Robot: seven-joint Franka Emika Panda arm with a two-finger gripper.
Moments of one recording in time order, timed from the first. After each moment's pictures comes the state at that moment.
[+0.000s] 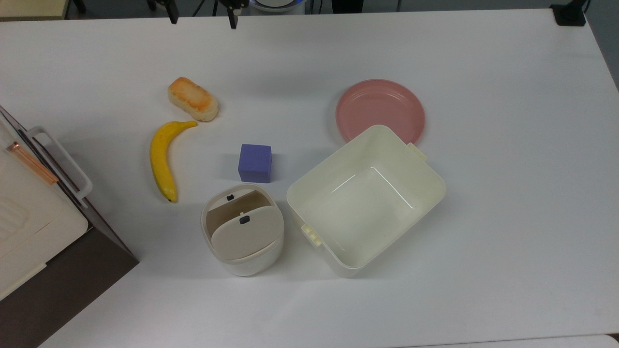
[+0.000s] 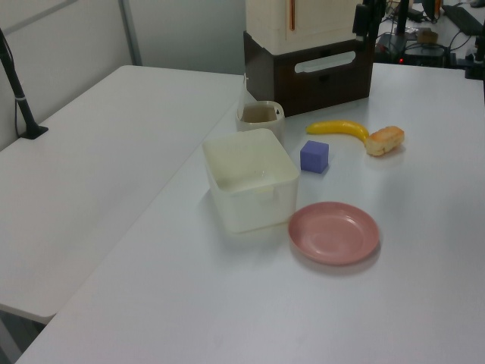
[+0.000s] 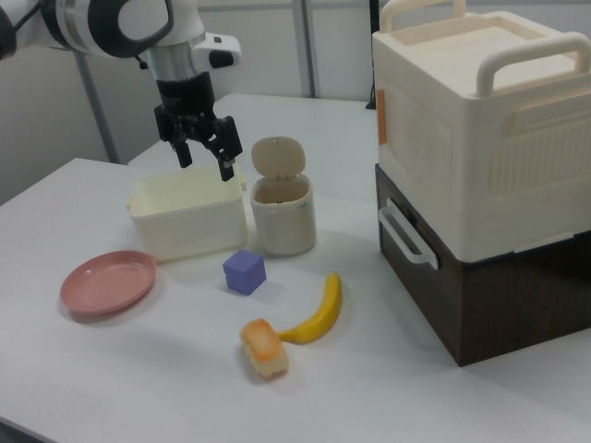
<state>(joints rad) -0.14 0.01 0.02 -1.60 0.01 1.66 -0.01</state>
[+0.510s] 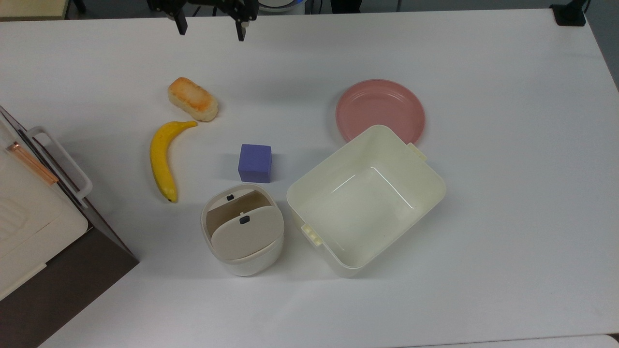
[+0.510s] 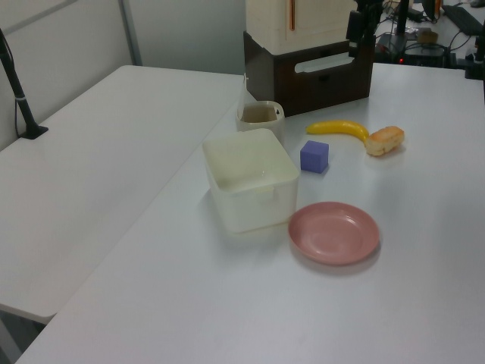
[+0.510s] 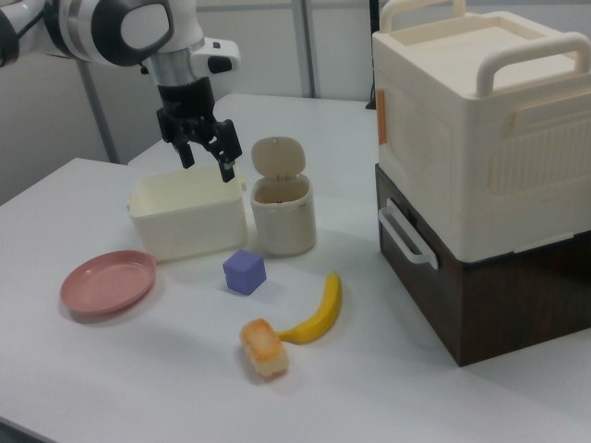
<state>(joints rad) -0.13 0.02 0.03 -1.62 0.02 1.71 0.04</state>
